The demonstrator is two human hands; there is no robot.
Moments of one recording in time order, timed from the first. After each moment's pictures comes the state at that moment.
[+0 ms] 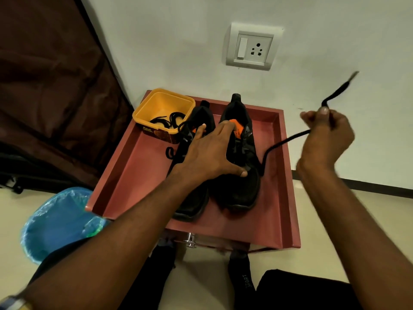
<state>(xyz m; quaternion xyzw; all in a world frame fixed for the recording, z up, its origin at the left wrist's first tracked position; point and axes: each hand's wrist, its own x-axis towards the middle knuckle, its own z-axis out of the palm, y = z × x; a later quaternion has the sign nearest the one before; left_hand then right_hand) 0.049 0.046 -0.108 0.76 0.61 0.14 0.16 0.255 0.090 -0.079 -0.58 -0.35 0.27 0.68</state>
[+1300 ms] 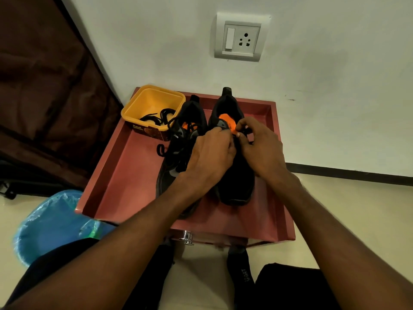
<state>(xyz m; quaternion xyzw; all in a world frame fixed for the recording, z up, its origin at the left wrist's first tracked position) 0.084 0.037 -0.102 0.71 0.67 0.20 0.10 0.224 0.077 -0.126 -0.58 -0.73 0.20 0.30</state>
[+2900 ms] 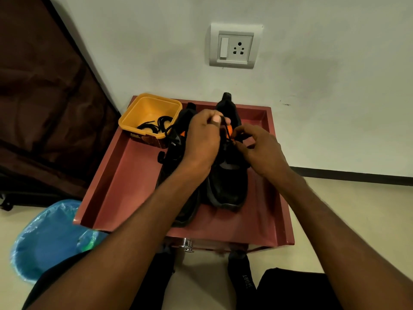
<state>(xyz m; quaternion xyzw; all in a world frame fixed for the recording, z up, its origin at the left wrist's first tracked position) 0.083 0.045 -0.070 0.42 0.61 0.53 0.42 0.240 0.087 -0.125 -0.55 -0.73 0.27 0.30</state>
